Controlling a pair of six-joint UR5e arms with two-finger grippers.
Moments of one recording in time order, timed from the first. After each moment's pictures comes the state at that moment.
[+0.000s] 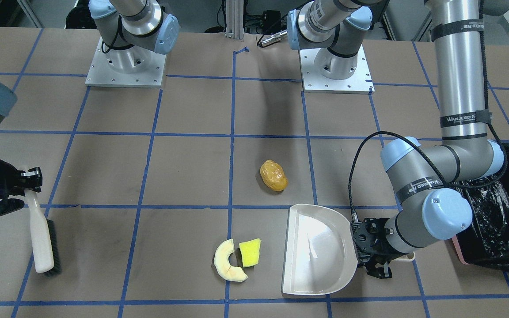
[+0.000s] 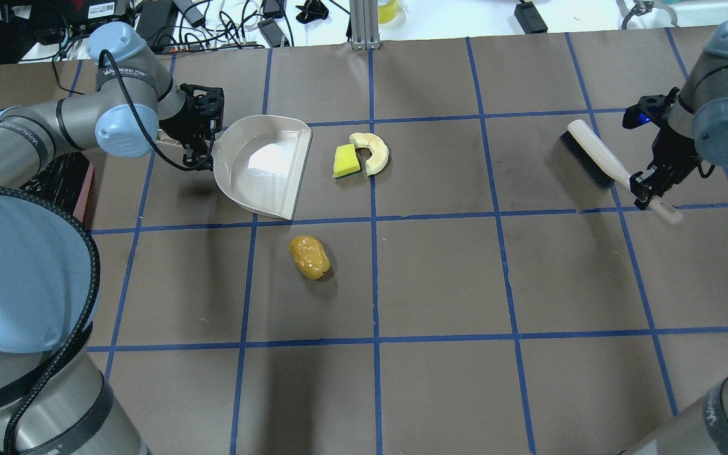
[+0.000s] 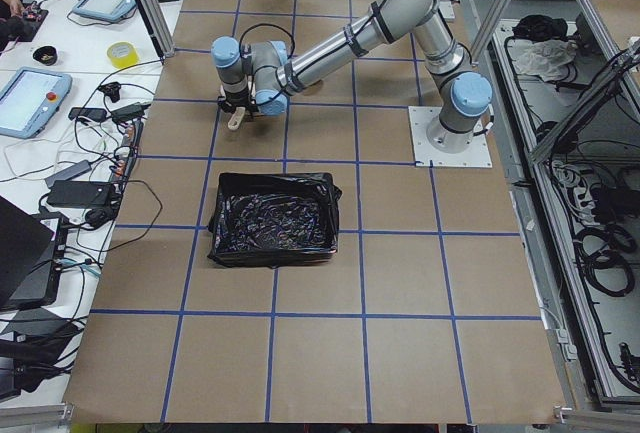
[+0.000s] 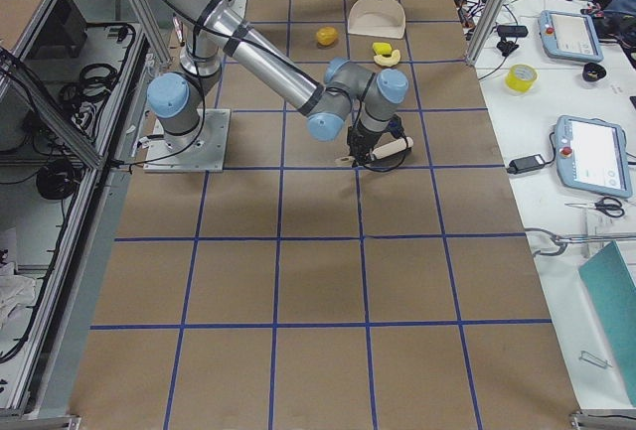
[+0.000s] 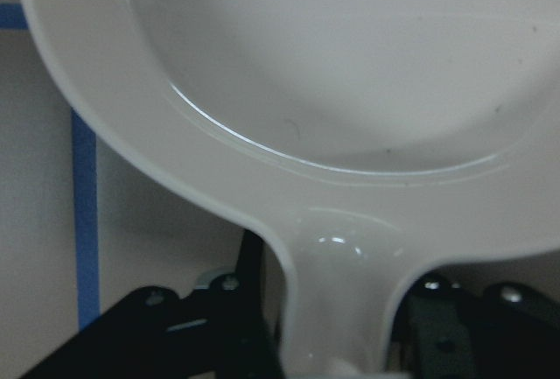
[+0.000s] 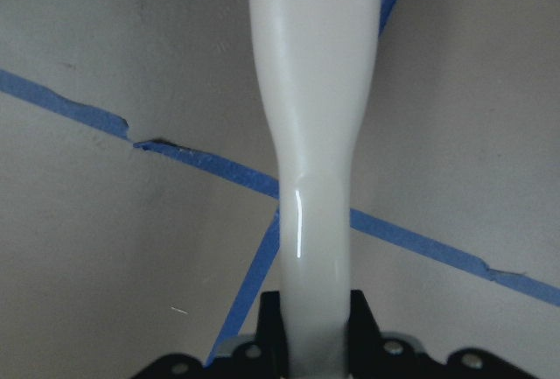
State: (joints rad) left arm -1.40 -2.19 -1.52 -1.00 1.44 1.68; right arm 1.16 -1.19 1.74 -1.97 -1.70 -0.77
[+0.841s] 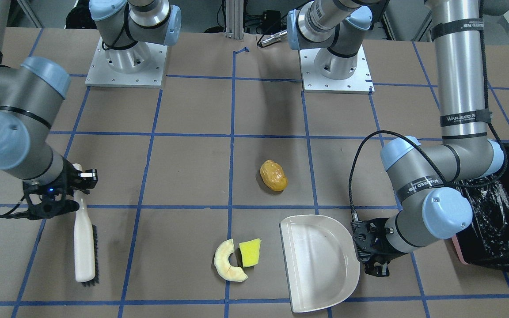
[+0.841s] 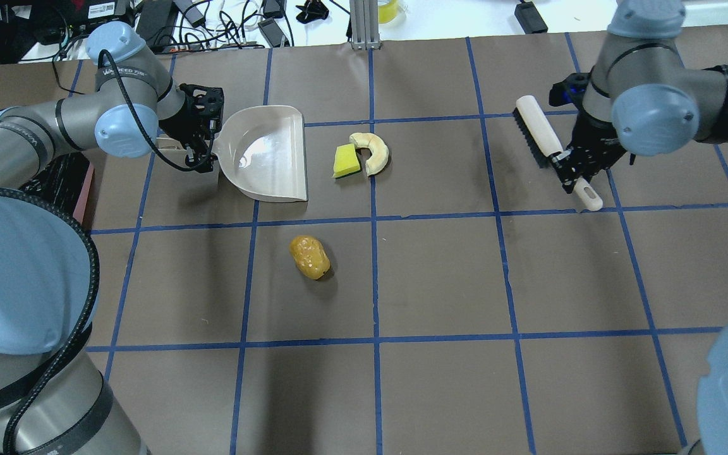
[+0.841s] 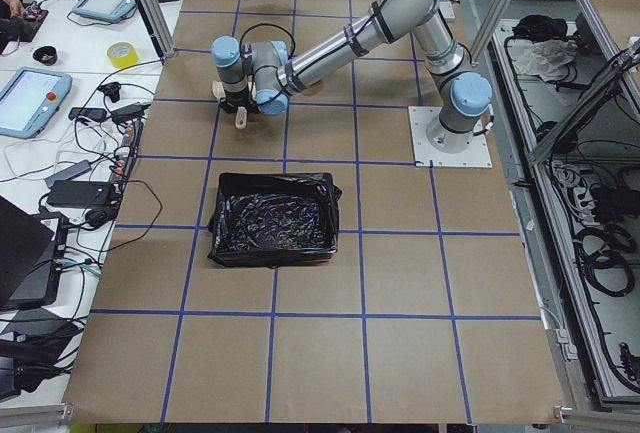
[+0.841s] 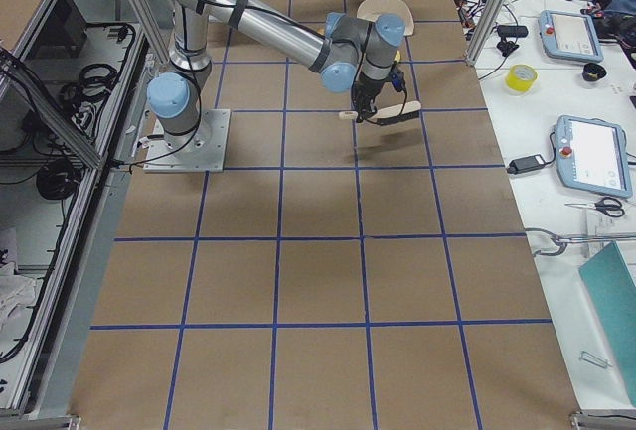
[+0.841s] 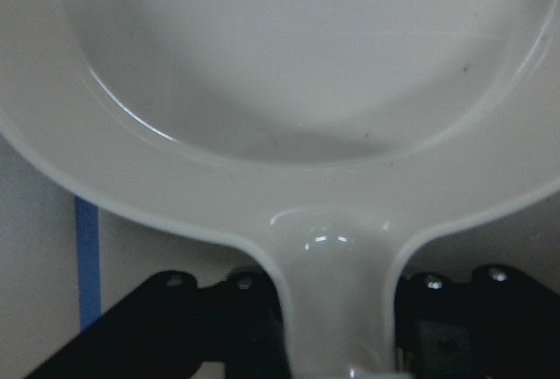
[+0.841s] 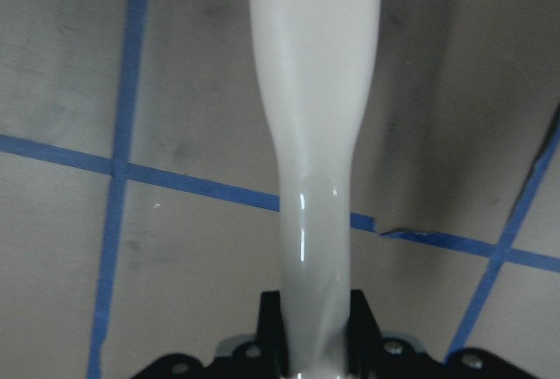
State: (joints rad) left arm -1.40 -2.19 -1.52 -1.00 1.44 1.69; right arm 1.45 -1.24 1.73 -1.91 -1.66 -0.36
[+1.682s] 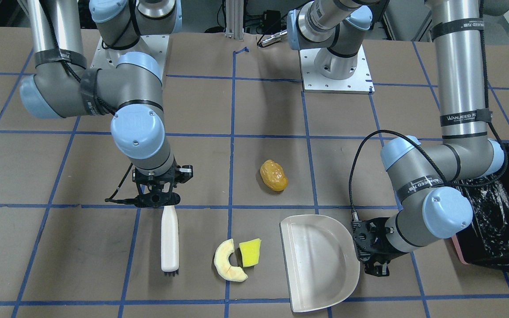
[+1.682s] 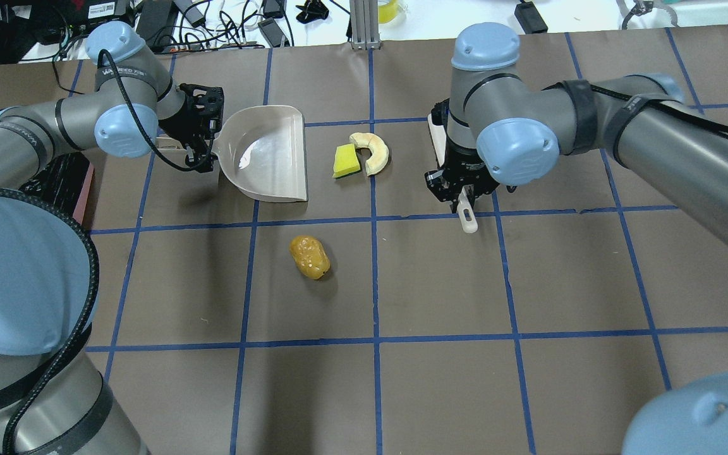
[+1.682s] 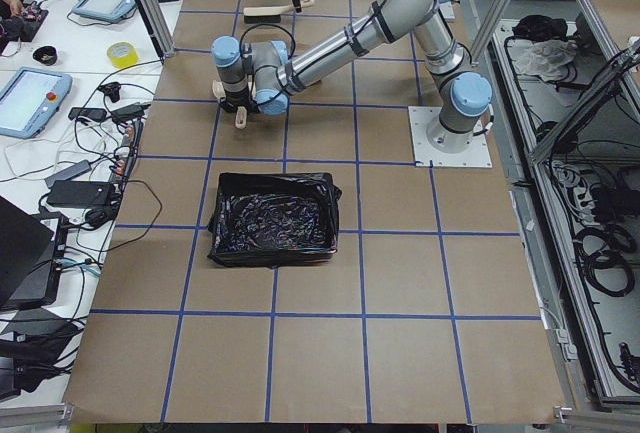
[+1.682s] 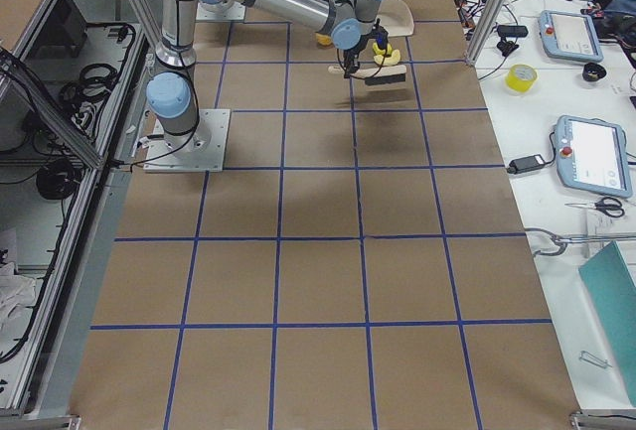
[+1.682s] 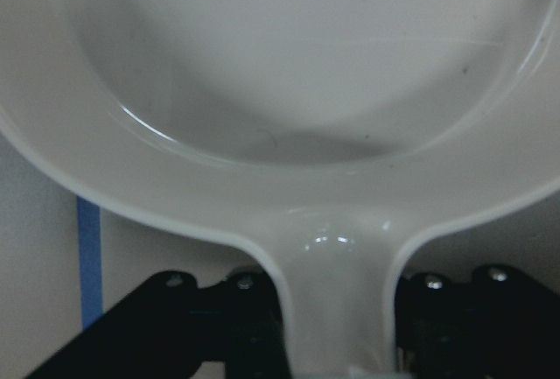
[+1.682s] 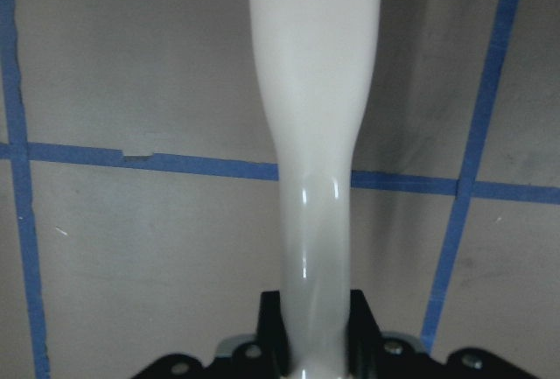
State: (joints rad) left arm -1.40 -2.19 -1.52 -1.00 1.44 1.69; right arm 1.75 -1.19 1.69 -1.91 -1.59 0.09
